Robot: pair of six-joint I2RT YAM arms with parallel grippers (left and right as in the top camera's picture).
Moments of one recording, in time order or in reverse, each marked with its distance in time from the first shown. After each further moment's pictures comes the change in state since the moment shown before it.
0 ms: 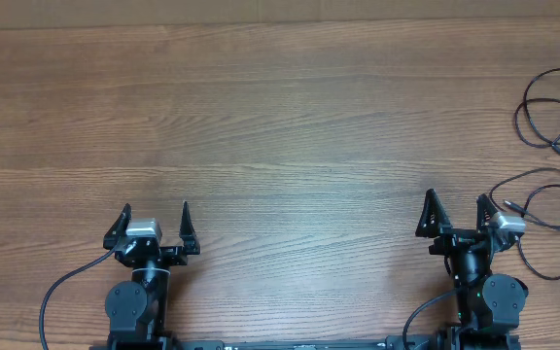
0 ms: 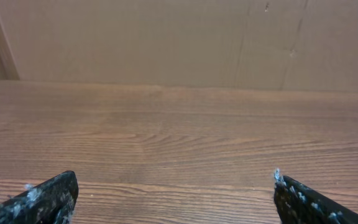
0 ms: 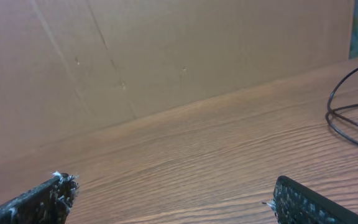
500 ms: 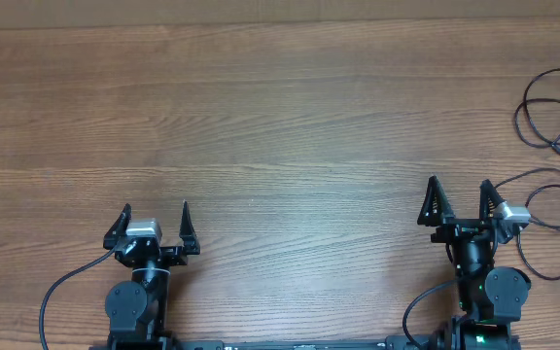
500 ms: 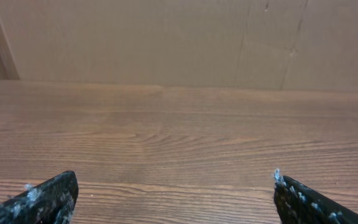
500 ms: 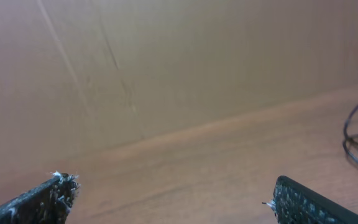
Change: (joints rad) left arm 0.000 0.001 0.000 0.000 0.000 0.000; right arm 0.000 0.248 0.000 0.315 -0.014 0.017
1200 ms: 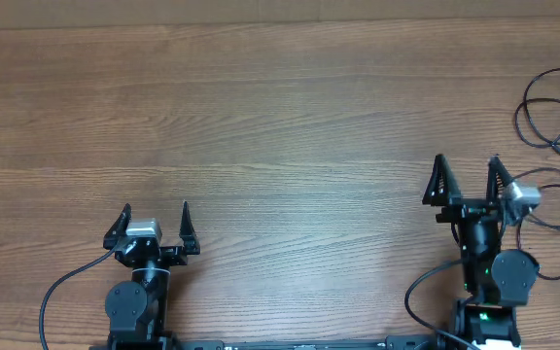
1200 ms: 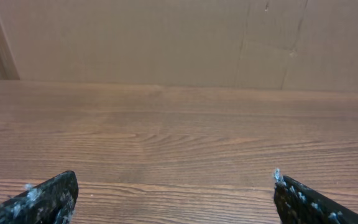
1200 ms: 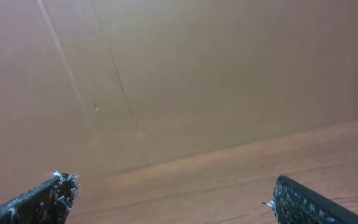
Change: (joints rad) left arm 0.000 0.000 0.000 0.000 0.000 0.000; right arm 0.000 0.303 0.076 0.329 0.000 0.001
